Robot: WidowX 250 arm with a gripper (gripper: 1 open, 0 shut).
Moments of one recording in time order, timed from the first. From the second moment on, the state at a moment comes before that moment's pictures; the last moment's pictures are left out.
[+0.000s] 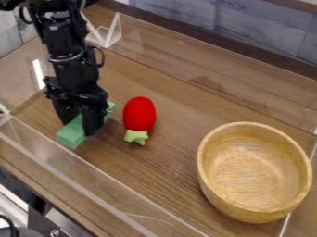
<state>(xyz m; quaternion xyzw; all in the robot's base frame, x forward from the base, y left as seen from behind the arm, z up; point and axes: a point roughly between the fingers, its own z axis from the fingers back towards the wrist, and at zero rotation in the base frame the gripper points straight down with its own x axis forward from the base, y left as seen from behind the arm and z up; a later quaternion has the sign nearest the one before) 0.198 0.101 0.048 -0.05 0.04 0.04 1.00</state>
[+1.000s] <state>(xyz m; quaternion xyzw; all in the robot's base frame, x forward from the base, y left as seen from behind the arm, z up) 0.224 0.038 0.113 -0.02 0.02 0.07 1.00</state>
